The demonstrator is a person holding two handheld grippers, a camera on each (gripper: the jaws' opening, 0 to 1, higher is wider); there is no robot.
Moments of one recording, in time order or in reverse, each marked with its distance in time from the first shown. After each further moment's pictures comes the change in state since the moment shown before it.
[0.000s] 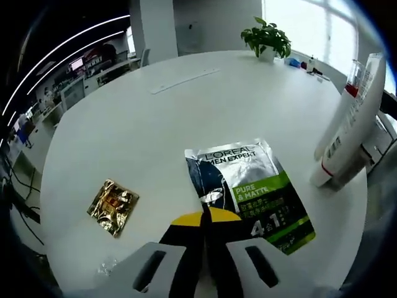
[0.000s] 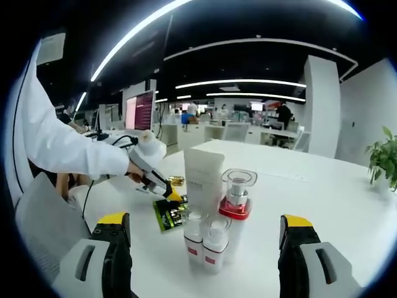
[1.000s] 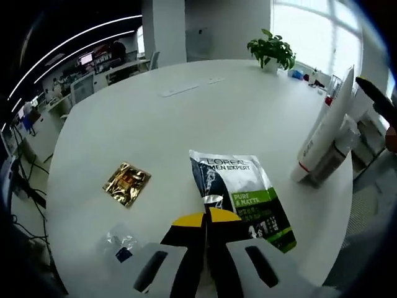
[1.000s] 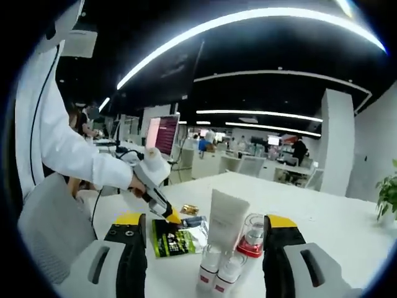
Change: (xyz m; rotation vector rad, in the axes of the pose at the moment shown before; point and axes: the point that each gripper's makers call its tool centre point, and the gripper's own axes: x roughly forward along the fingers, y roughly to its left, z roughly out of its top) left arm -0.060 -0.010 -0.014 -0.104 -0.052 0.015; right arm -0.019 0.037 0.061 -0.111 -0.291 0.134
